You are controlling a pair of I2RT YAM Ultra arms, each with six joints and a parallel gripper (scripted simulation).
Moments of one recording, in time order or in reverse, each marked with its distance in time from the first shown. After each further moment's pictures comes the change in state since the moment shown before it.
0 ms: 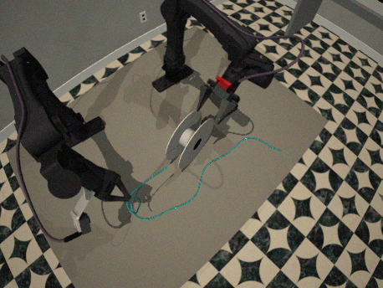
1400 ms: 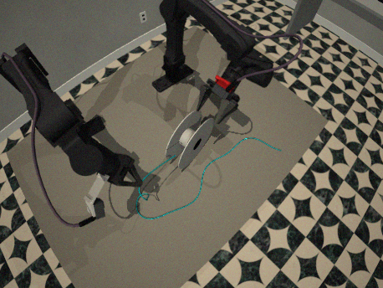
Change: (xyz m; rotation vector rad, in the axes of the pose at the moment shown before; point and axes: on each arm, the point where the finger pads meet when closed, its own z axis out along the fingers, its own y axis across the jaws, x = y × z) left arm 0.000 0.000 0.000 -0.015 -0.004 0.019; right arm 0.046 0.008 0.006 0.004 0.015 -0.015
